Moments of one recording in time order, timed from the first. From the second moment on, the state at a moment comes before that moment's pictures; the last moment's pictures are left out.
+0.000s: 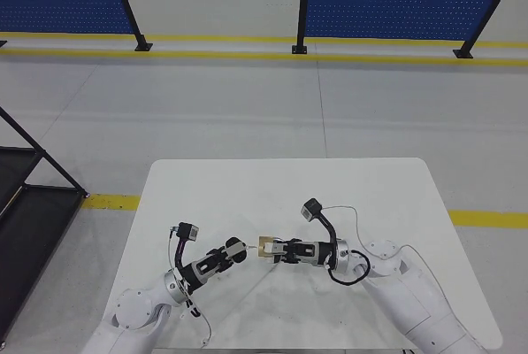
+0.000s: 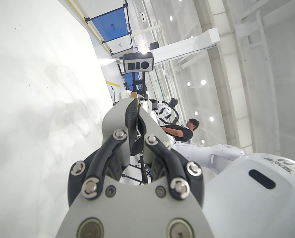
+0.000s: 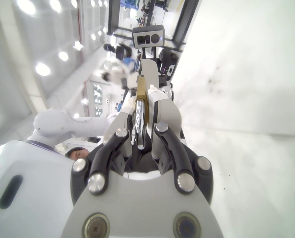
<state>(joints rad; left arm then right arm) 1.82 -1.16 -1.46 -1.71 -0.31 -0.53 -0.75 -1.15 -1.18 0.86 -1.37 0.43 -0.36 1.00</state>
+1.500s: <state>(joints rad) 1.80 -1.14 -1.43 -1.69 -0.32 -0.53 -0.72 -1.15 -1.19 0.86 -1.36 0.43 -0.36 1.01</state>
